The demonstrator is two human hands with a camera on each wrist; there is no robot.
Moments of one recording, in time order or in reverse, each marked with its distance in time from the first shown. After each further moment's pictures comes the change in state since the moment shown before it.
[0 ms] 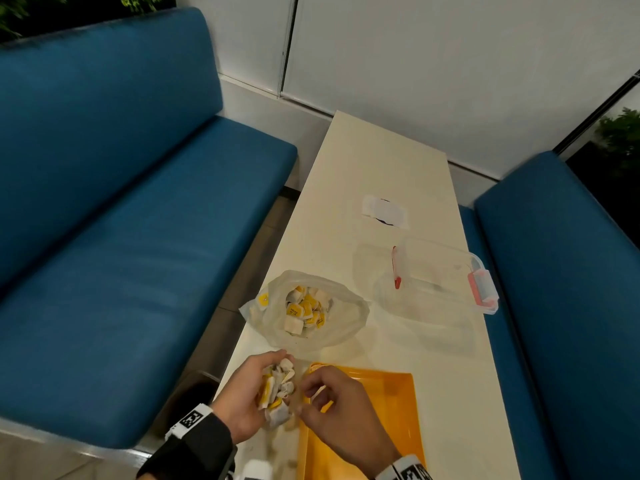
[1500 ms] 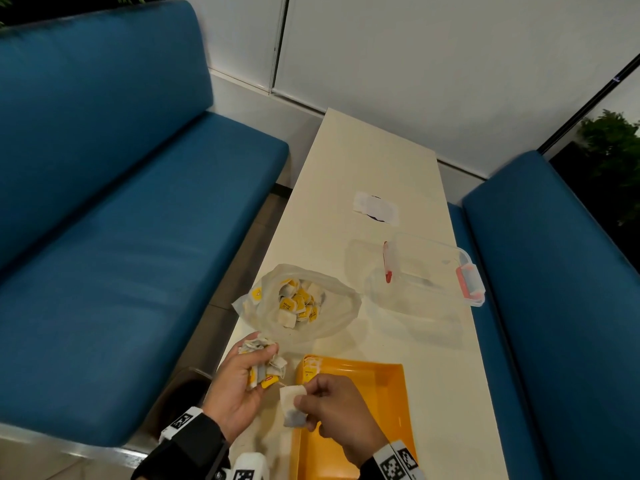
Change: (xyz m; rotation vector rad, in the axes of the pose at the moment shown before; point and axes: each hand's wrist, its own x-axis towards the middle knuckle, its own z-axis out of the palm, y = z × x) left_hand -0.009 -0.004 0.004 -0.265 -0.008 0.347; right_hand 0.001 0.005 0.005 0.245 -0.026 0.413
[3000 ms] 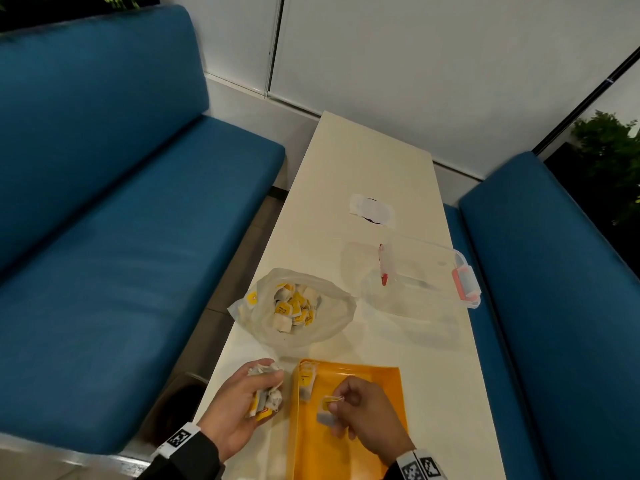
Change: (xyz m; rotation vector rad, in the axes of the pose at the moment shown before) left_hand 0.003 -0.017 -0.025 0.361 0.001 -0.168; right_hand 0.017 0.048 -0.052 -0.092 0.057 -0.112
